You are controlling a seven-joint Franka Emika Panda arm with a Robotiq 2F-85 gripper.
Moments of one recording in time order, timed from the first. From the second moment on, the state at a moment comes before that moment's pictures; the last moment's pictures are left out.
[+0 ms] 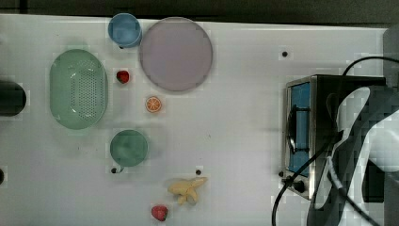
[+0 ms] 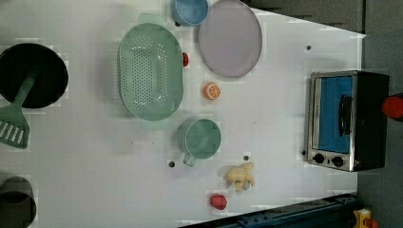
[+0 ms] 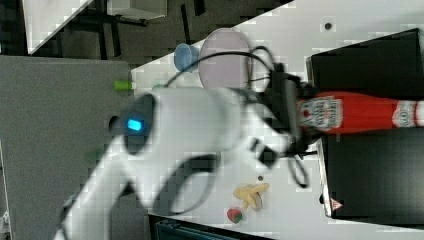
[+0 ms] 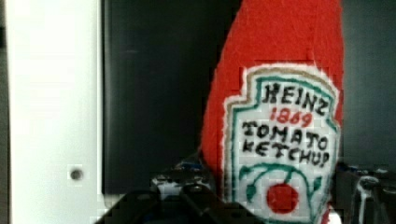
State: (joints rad) arm -0.13 0.31 -0.53 -1.70 0.08 0.43 0.09
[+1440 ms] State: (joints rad) arm 0.13 0.11 -0.02 -1.84 0.00 0.27 0.08
